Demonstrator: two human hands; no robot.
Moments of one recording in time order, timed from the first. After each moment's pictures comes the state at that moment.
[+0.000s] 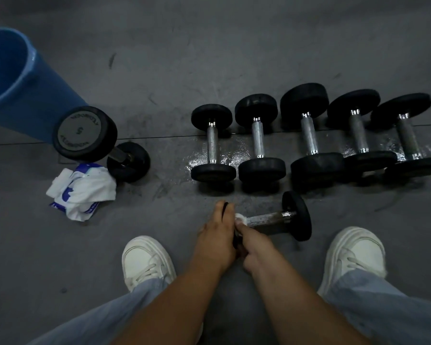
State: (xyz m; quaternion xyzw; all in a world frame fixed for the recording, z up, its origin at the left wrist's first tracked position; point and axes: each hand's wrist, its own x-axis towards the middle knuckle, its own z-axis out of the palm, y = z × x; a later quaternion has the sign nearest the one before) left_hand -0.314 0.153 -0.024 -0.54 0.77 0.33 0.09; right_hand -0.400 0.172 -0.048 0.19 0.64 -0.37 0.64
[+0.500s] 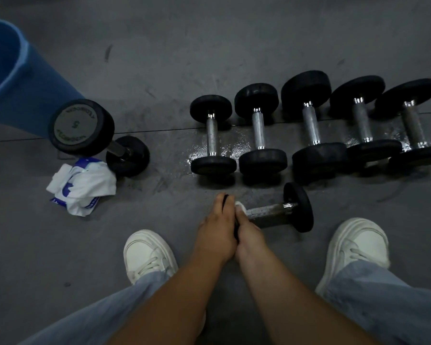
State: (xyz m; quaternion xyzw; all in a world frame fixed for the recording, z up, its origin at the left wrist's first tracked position) left_hand -0.316 0.151 -0.023 -0.56 0.76 0.33 0.07; right_hand -0.382 0.171 -0.054 0.25 0.59 -0.49 0.59
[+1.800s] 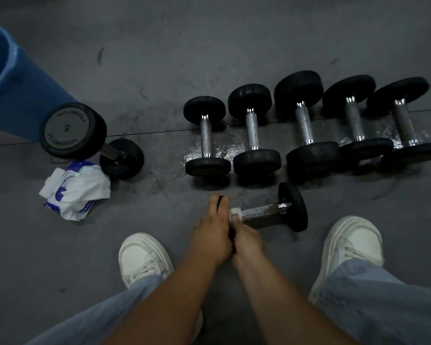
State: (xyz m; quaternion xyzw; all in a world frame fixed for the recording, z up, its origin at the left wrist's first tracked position) left_hand -0.315 0.151 -0.029 -0.55 0.75 0.34 0.08; right_hand -0.384 0.181 -0.055 0.19 0.67 -0.44 0.57
